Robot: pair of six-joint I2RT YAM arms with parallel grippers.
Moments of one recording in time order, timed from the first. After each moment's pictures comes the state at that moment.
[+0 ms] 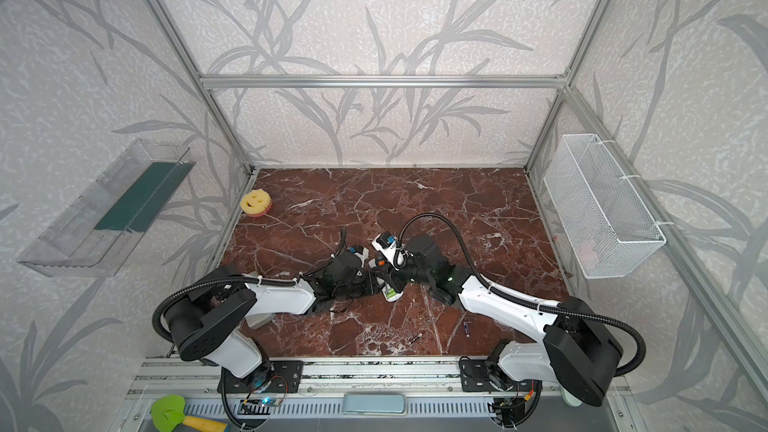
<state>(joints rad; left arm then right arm) -0.81 1.61 0.55 0.33 0.14 -0.96 0.80 1.30 0.71 0.06 -0.35 -0.04</state>
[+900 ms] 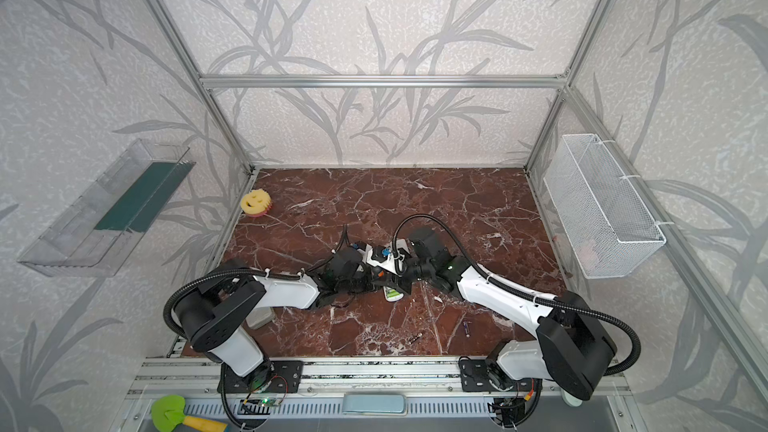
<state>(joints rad) -0.77 1.67 0.59 0.37 0.22 -0.94 0.72 1.33 0.76 -0.07 -0.62 -0.43</state>
